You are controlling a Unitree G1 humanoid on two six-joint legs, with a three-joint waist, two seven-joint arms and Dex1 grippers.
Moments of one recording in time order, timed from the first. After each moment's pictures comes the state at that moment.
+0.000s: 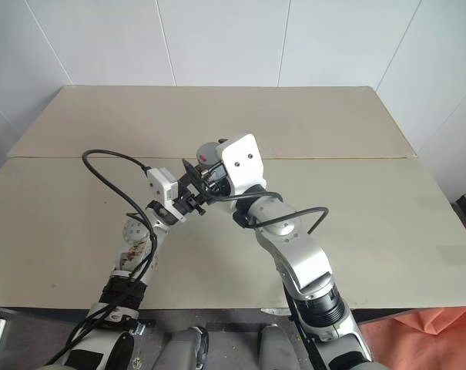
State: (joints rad) left arm -0.49 0.15 -0.02 0.32 -0.28 -0.28 -0.71; right arm -0.55 -0.14 0.29 -0.44 0.20 0.57 0.14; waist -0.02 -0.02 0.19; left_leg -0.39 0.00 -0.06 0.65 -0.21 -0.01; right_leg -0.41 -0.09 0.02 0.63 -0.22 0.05
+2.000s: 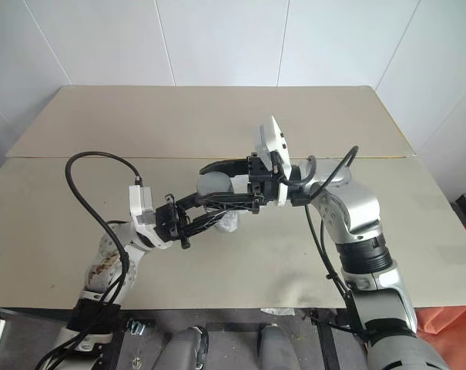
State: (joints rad) left arm -0.31 0.29 -0.07 -0.05 -0.56 -0.01 -1.07; right arm -0.81 -0.48 0.14 -0.05 0.60 0.53 1.25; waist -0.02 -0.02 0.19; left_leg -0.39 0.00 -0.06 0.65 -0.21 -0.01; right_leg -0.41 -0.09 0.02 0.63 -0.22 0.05
